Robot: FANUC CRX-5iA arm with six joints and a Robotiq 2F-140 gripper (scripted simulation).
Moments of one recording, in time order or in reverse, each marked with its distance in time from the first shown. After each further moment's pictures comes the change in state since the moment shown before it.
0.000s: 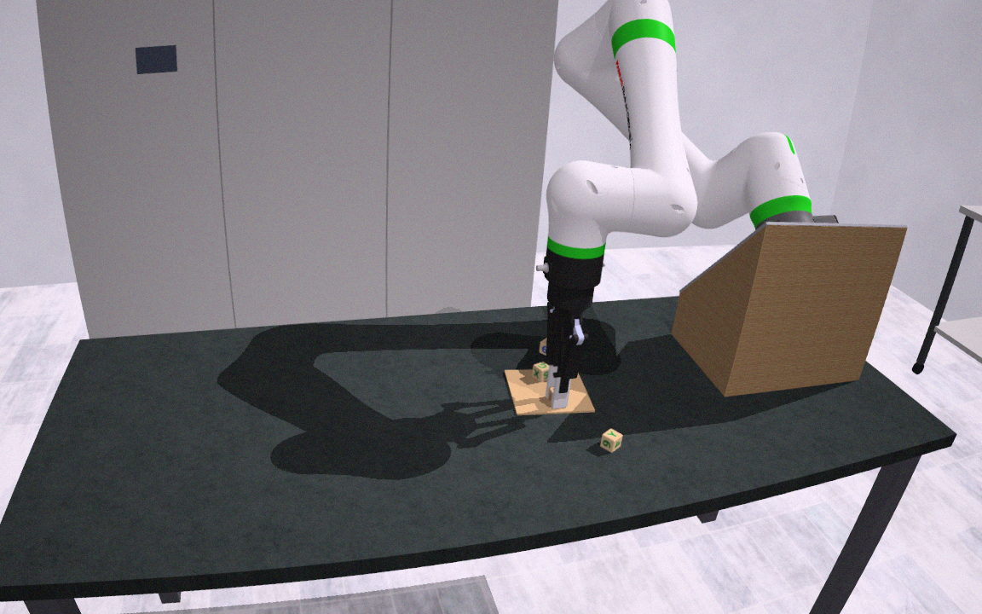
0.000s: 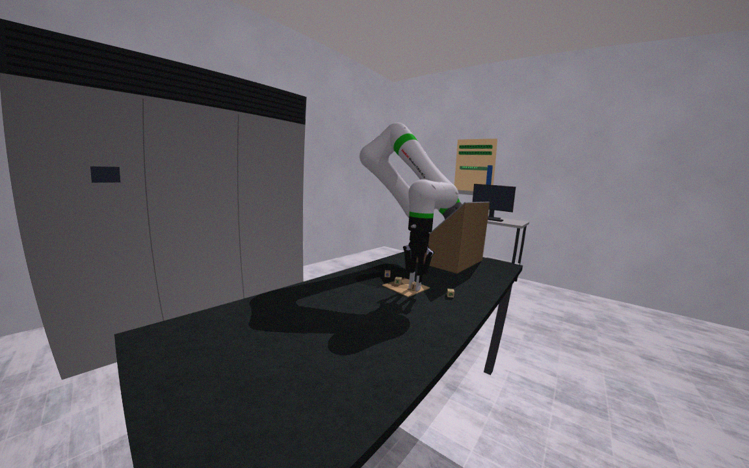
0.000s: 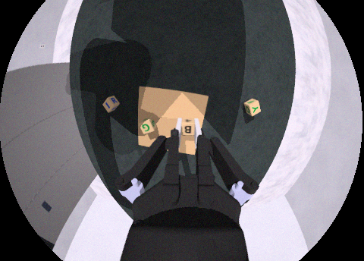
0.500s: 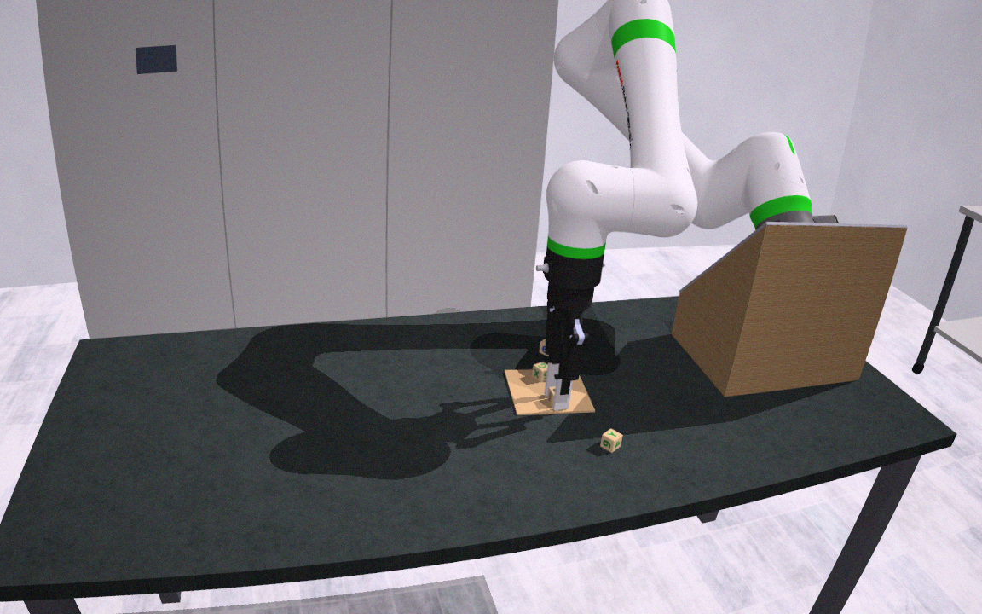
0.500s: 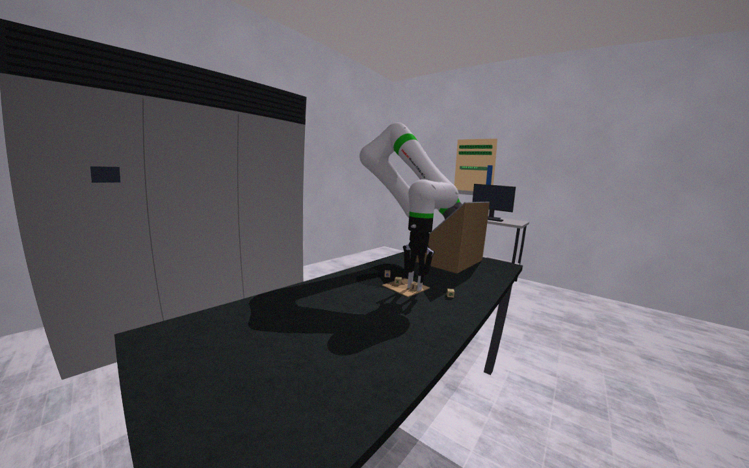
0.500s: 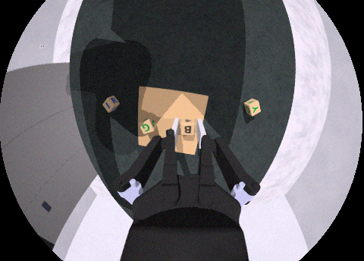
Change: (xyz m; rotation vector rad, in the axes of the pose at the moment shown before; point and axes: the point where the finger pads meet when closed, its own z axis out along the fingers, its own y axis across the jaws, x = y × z) arm 0.000 0.000 0.000 0.000 0.000 0.000
